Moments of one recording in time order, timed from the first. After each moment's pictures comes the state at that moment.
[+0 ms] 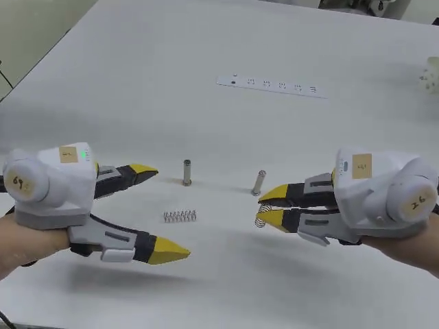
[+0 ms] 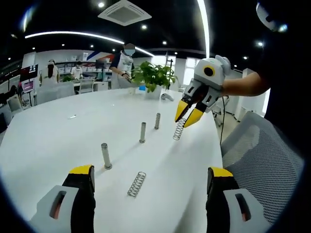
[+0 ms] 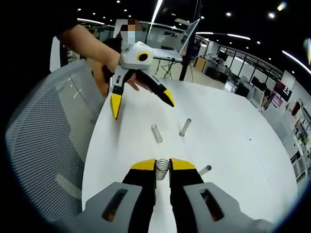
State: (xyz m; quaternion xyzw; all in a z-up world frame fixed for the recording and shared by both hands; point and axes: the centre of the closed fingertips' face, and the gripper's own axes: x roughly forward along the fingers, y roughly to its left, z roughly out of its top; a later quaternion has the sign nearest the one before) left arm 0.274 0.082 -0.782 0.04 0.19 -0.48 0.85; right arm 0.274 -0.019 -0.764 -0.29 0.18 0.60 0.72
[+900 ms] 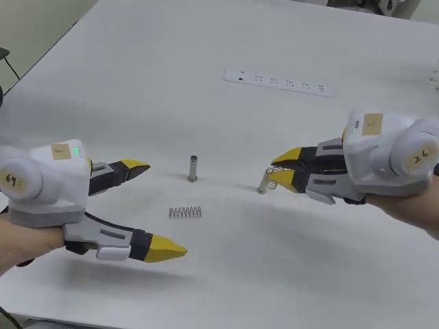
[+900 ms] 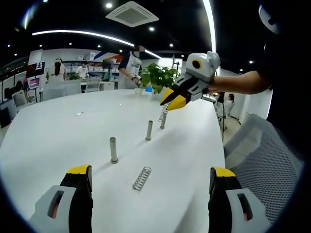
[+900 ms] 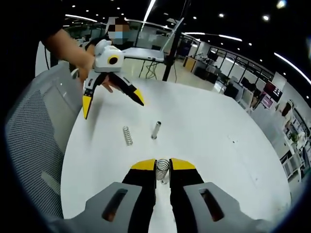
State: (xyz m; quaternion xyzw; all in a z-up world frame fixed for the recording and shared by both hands) left arm 0.276 0.096 -0.785 0.03 0.19 -0.46 0.87; right arm 0.337 -0.020 -0.742 -0.30 0.16 0.56 0.76
